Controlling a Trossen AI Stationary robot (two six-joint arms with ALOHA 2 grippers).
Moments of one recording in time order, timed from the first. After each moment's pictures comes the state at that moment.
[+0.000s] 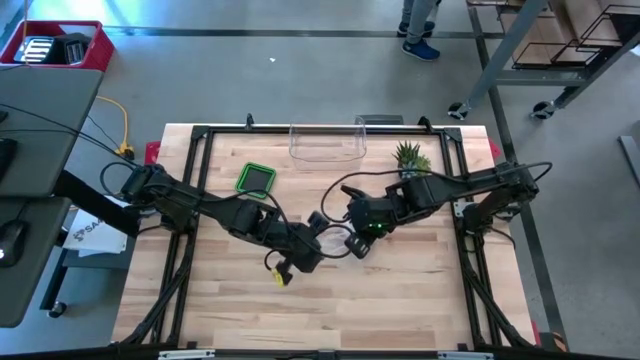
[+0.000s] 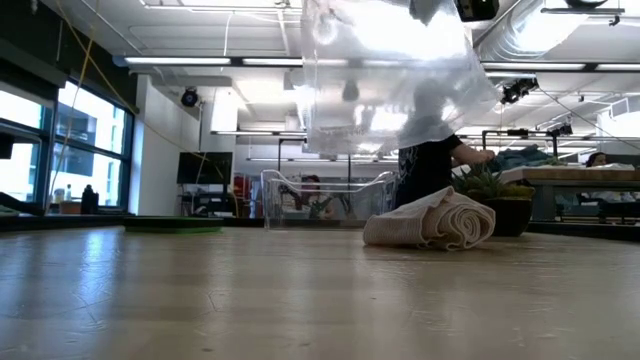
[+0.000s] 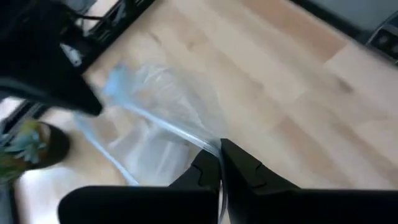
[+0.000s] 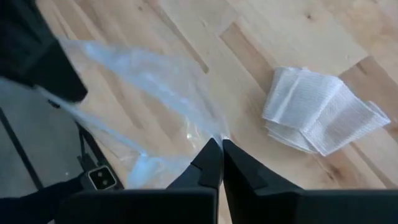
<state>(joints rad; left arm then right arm) -0.35 1.68 1.54 -0.68 -0.11 0.47 0.23 1.64 1.64 -1.13 0.03 0.92</state>
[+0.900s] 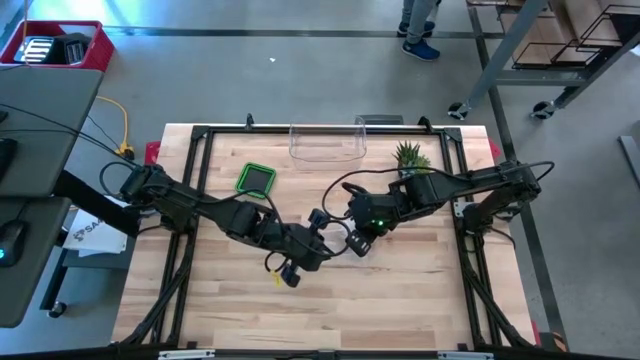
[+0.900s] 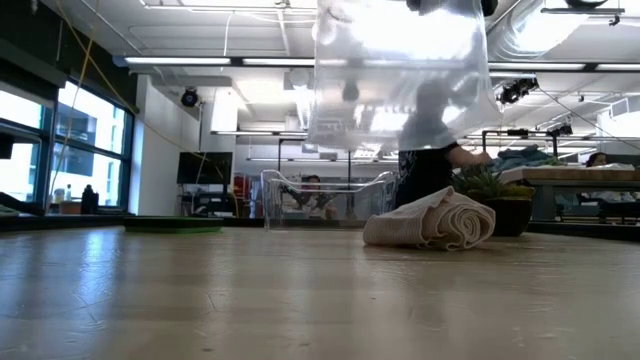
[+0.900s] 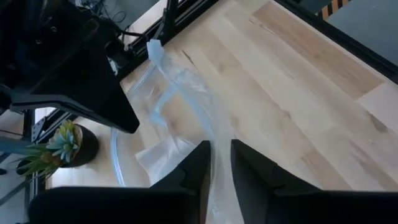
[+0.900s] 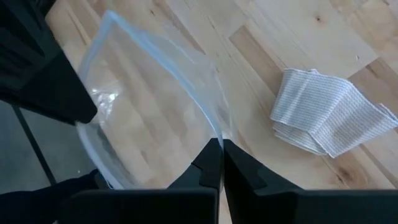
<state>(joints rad) -0.35 1.68 1.54 -0.56 -0.22 0.42 0.22 1.63 1.63 -1.08 0.00 0.92</state>
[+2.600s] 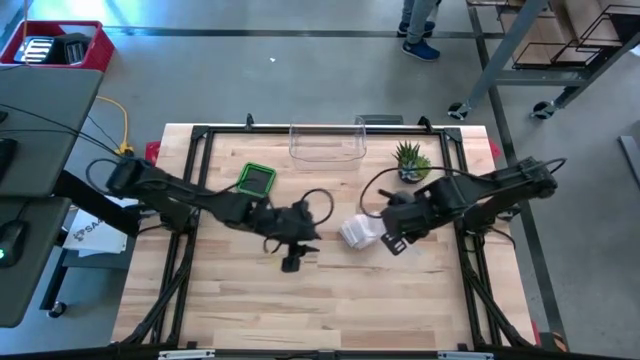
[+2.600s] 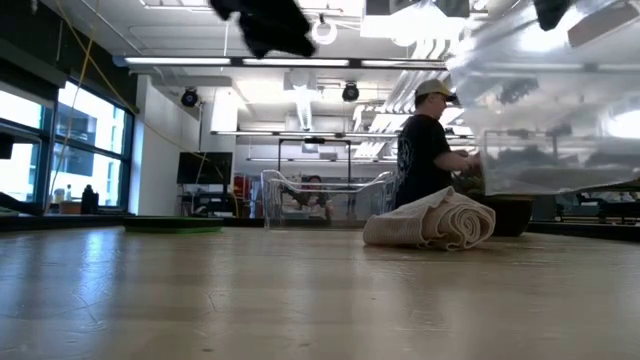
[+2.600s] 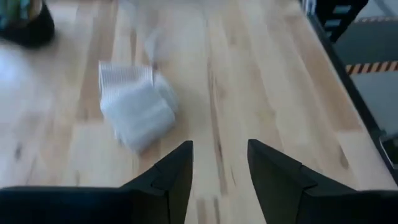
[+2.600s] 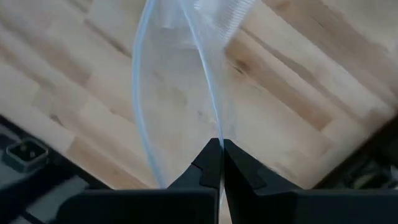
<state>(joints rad) -0.24 1.54 1.16 -0.32 -0.09 -0.10 0.31 1.48 1.53 -1.47 0.01 1.22</state>
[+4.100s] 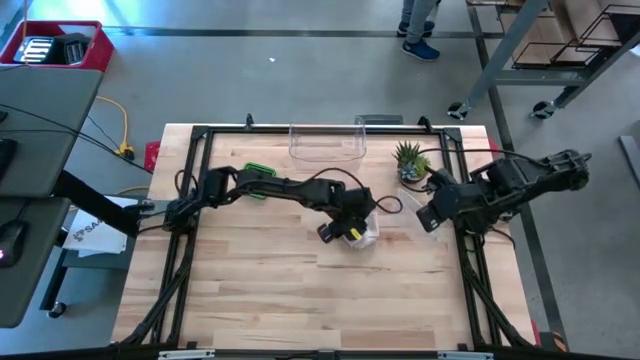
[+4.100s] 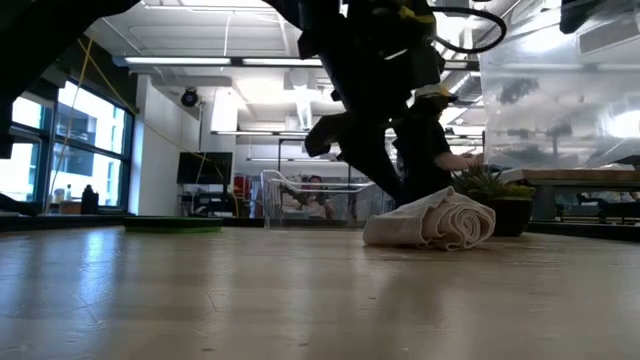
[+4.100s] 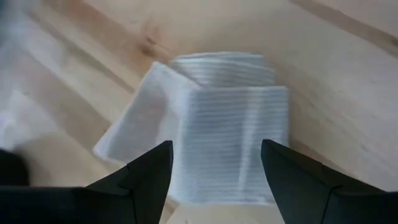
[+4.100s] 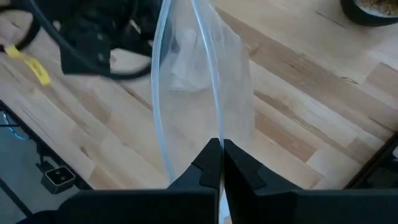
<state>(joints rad) 0.00 2.25 1.87 -0.69 0.08 1.04 0.31 1.06 1.28 -1.40 0.17 1.28</state>
